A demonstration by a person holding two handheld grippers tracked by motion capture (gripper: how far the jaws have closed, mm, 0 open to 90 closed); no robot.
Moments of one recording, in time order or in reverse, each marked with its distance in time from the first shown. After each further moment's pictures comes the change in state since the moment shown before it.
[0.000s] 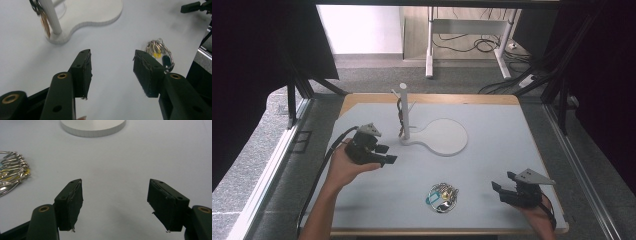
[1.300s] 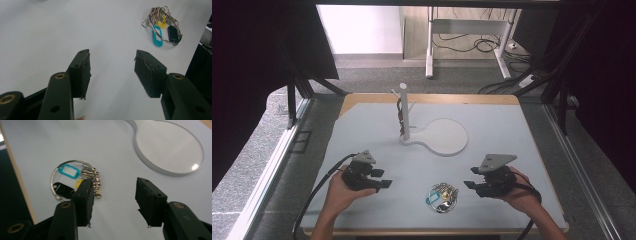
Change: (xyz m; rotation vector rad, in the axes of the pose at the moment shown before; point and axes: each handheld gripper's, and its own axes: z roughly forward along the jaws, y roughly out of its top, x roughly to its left) left arm -0.003 -0.067 0.025 0.015 -0.038 -0.044; right arm 0.070 0.101 0.005 0.189 0.321 -0.378
